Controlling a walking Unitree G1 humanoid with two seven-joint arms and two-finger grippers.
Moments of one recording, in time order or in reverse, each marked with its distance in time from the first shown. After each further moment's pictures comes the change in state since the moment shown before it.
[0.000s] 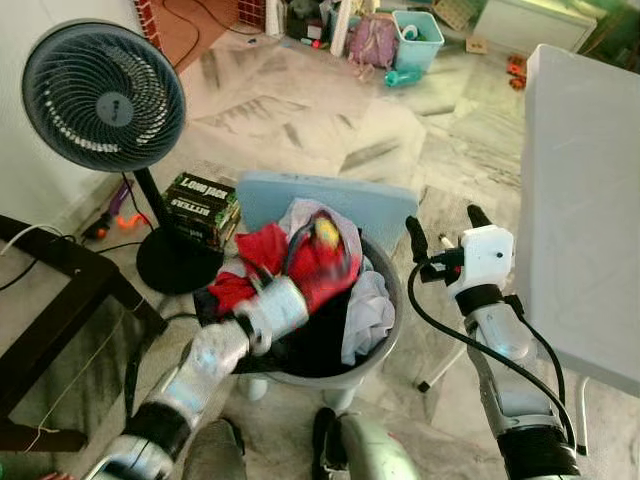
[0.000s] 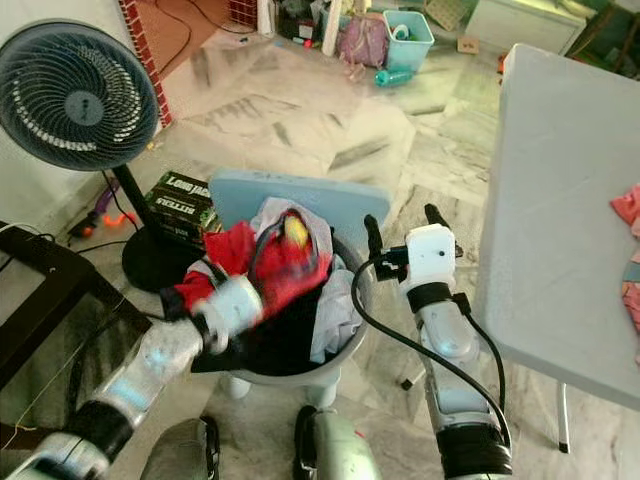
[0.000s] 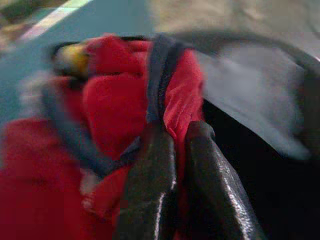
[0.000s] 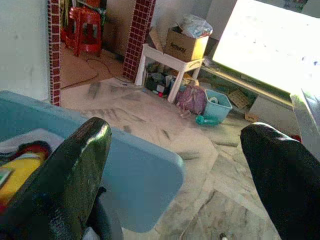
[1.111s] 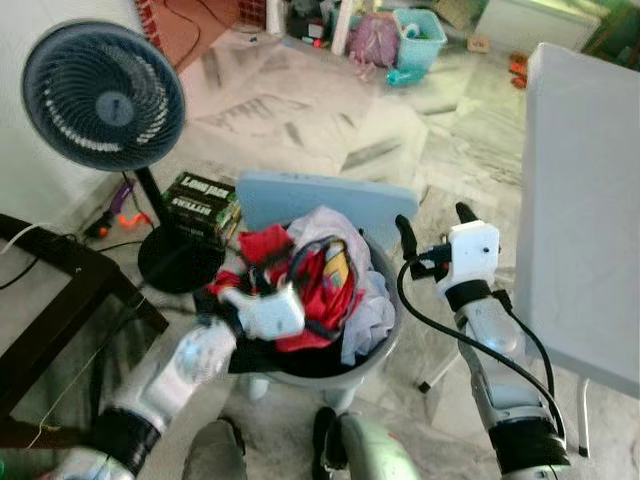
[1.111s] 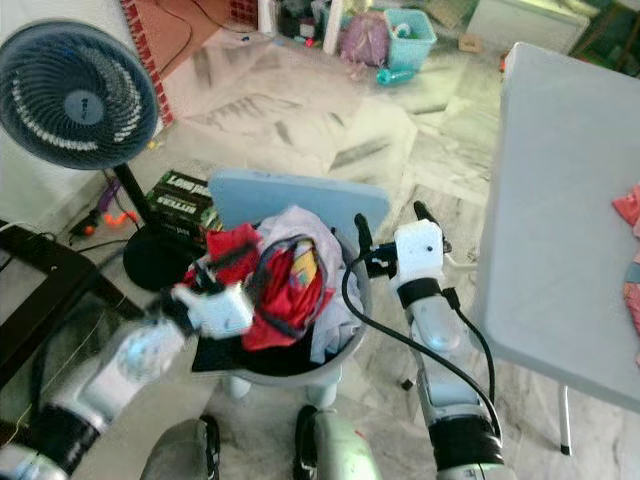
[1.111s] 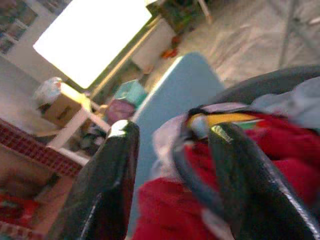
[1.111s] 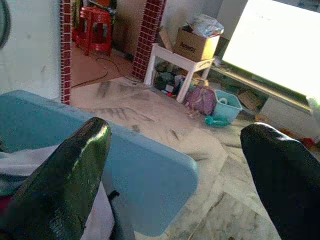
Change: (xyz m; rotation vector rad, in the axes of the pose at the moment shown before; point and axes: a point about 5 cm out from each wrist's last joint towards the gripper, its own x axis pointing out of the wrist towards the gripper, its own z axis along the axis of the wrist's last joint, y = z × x) left arm -0.025 0.023 0.036 0.324 -0.211 0.267; right arm 0.008 0.011 0.000 0.005 -0.001 0.034
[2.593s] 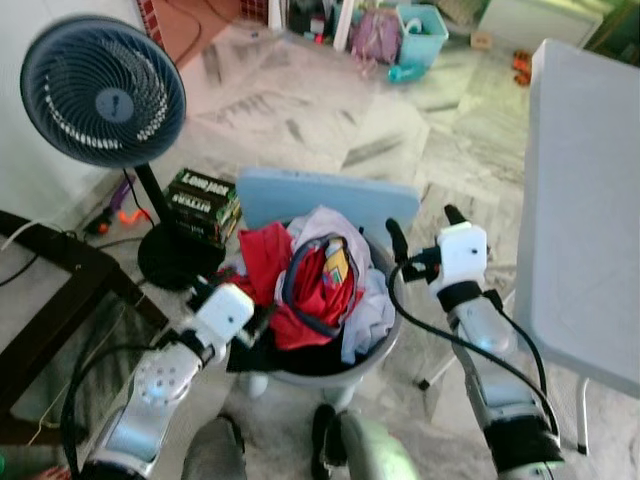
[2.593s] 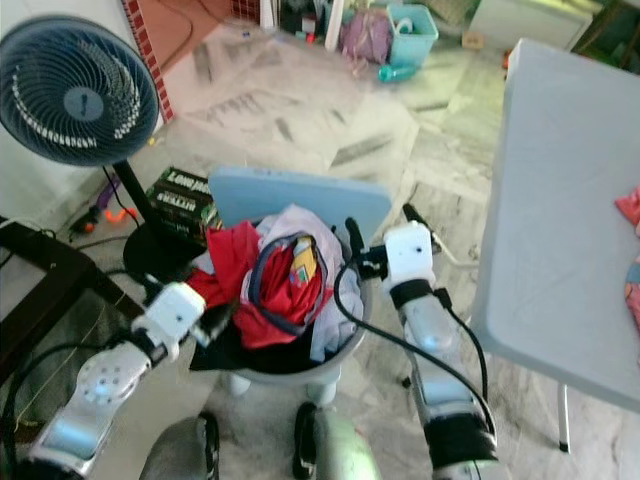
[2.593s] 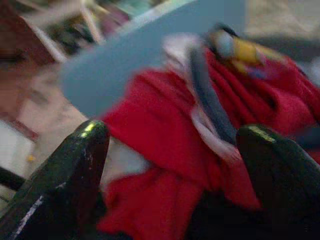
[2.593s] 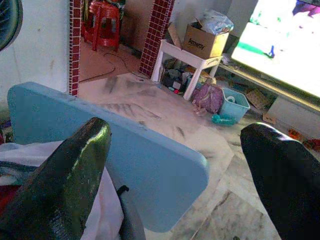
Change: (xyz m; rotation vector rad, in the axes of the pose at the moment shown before) left arm -0.041 0.000 -0.029 -0.471 0.252 0.197; right arm 0.002 0.006 -0.002 -0.016 0.007 0.030
